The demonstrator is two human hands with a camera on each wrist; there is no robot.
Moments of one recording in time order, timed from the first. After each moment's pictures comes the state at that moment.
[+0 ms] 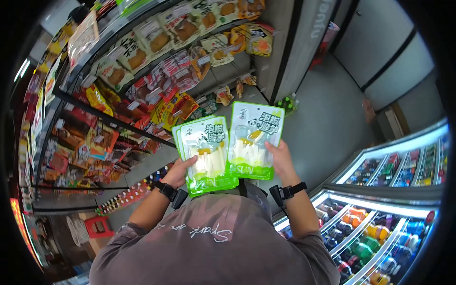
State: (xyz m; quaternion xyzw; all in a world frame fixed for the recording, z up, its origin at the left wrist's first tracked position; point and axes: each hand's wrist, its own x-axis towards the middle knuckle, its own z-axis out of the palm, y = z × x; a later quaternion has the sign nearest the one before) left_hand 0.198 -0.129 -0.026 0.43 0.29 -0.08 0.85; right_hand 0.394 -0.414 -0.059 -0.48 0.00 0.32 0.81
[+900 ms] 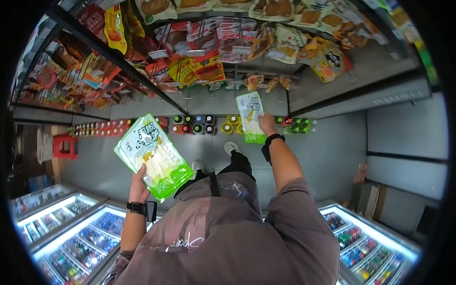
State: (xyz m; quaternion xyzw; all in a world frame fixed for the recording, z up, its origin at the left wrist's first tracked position) left_hand 0.063 -0.114 -0.057 0.25 0.50 0.36 0.75; right_hand 0.573 -0.179 -0.287 -0.85 -0.28 0.30 0.33
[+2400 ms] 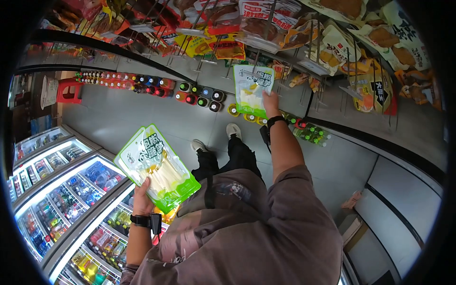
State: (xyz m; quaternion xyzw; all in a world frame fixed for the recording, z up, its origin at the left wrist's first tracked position) left_hand 0.103 -0.167 -0.042 0.12 0.63 0.37 0.67; right_hand 0.586 -0.039 -0.358 -0.76 -0.22 0.44 0.43
